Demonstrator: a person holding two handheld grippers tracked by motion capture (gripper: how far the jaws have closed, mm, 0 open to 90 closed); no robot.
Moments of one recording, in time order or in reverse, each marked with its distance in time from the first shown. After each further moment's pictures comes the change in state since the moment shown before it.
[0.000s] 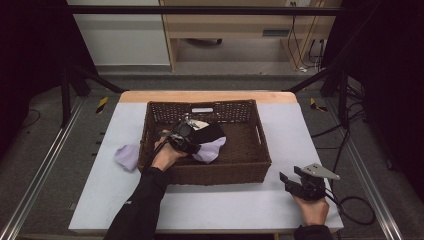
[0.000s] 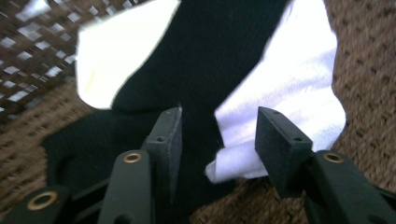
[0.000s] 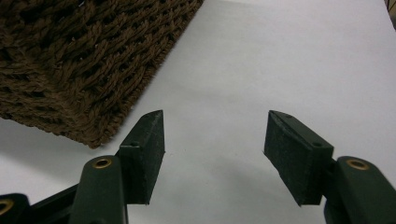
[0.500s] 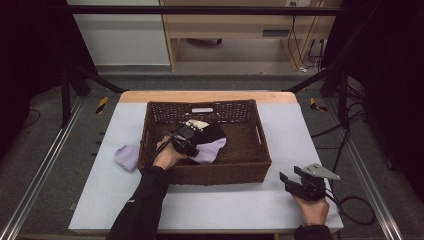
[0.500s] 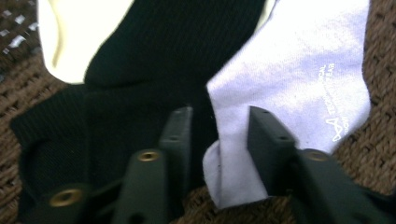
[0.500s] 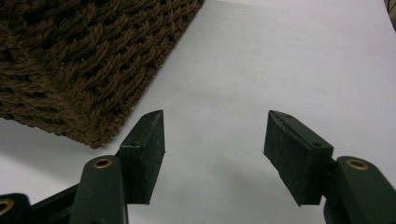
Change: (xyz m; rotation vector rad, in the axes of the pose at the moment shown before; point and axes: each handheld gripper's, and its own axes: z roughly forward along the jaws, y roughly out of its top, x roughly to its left) left arm -0.004 0.000 0.010 0.130 -0.021 0.026; right arm 0.000 0.000 -0.001 0.001 0.006 0.008
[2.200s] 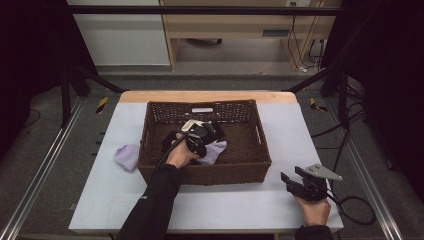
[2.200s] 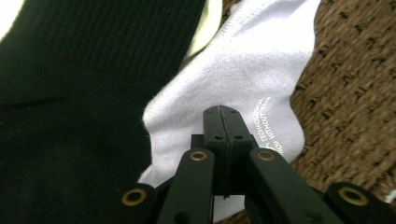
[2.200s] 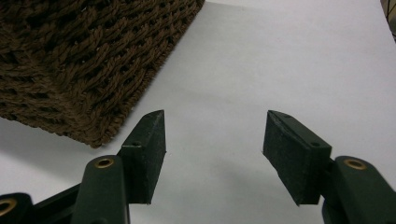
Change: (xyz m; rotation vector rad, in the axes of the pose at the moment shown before) left arm -0.020 0.028 0.015 0.121 -0.087 -0.041; right arm -0.002 -0.001 -0.003 -0.010 0.005 0.006
